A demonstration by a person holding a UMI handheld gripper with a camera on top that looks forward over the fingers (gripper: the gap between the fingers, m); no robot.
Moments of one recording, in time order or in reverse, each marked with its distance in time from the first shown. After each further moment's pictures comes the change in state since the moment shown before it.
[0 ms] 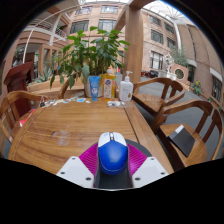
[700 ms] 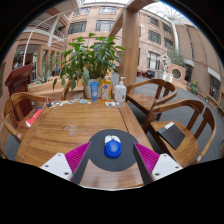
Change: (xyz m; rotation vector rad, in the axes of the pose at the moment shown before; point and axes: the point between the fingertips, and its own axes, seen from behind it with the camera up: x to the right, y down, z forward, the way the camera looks) arm 0.012 0.011 -0.123 -0.003 0.027 0.010
